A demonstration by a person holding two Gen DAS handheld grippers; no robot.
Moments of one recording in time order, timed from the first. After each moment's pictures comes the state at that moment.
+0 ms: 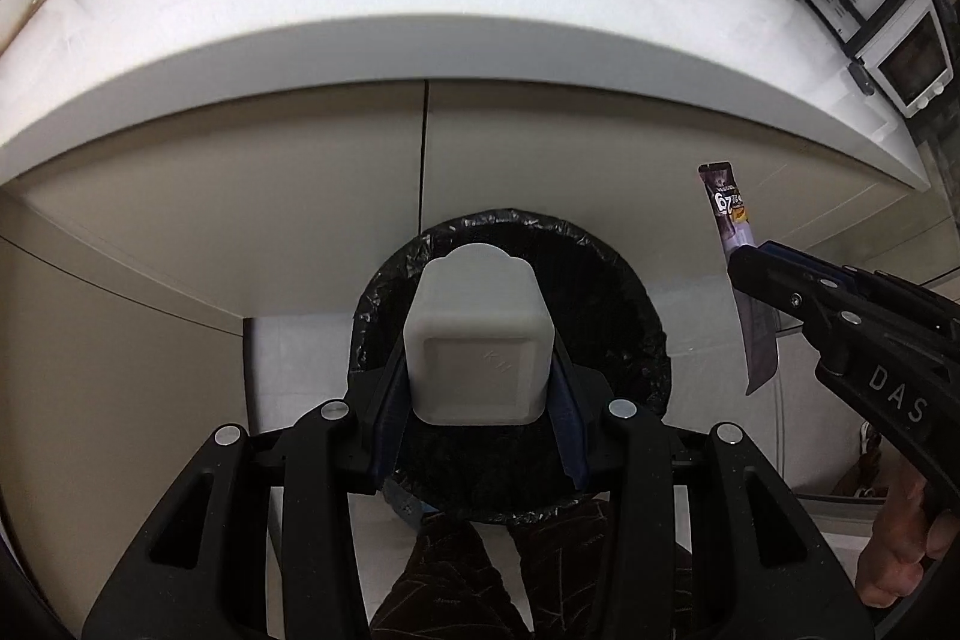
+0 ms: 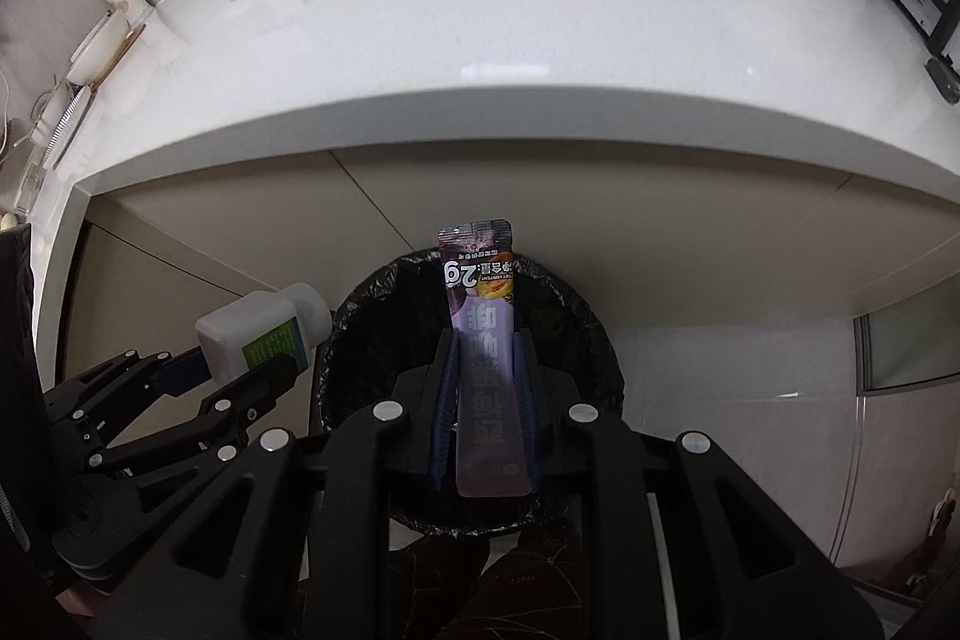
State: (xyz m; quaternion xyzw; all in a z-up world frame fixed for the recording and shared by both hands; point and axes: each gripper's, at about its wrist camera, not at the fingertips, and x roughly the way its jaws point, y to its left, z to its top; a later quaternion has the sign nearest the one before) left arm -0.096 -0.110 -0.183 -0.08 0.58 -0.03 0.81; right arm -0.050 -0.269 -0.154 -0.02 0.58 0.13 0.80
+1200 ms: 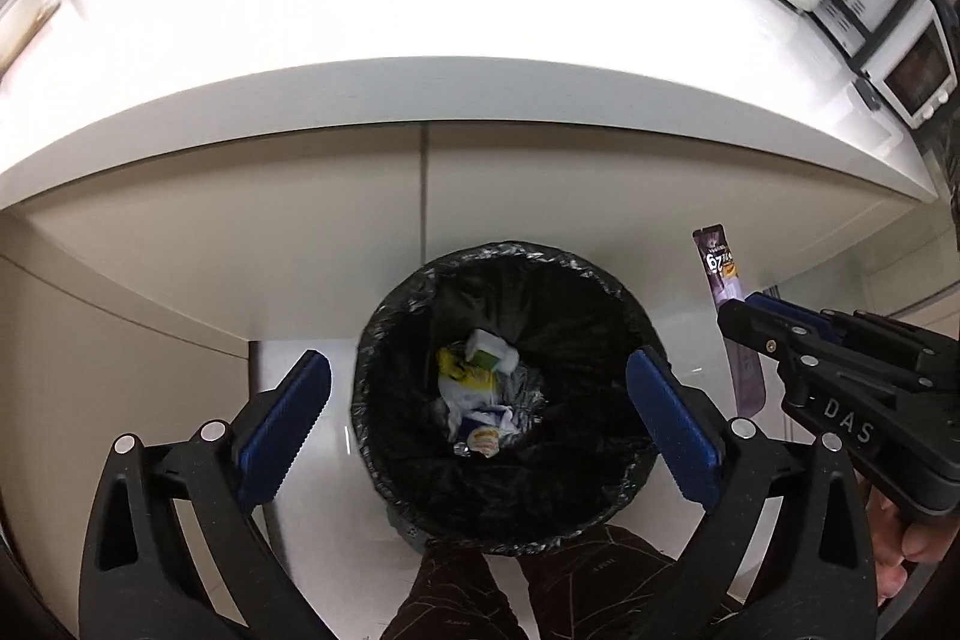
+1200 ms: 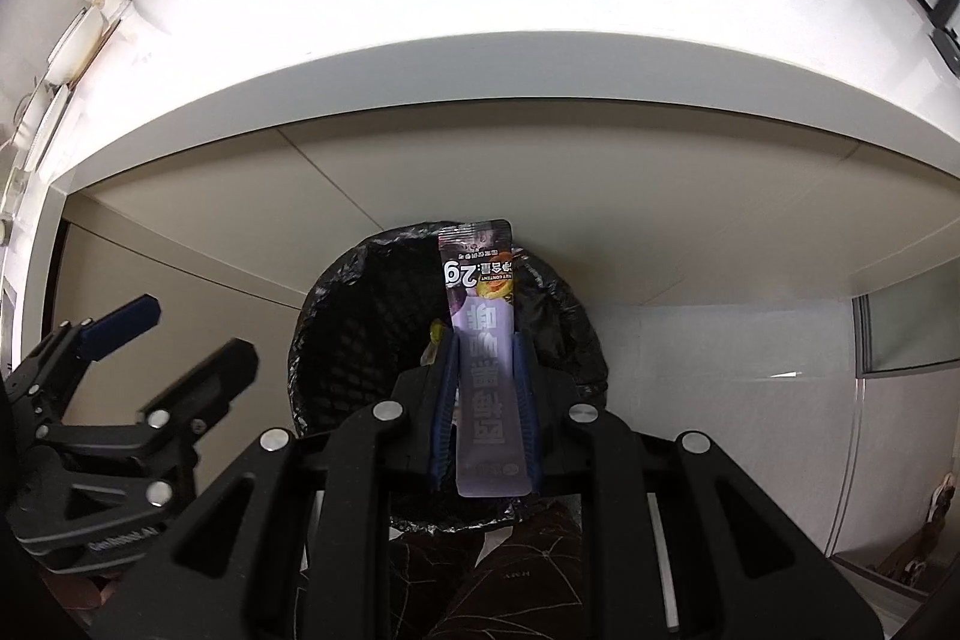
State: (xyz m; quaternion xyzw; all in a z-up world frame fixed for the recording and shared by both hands) left arm -0.081 -0.112 -0.176 -0.07 0.56 -0.02 0.83; right arm -0.037 -0.279 -0.181 -0.02 0.60 0.12 0.79
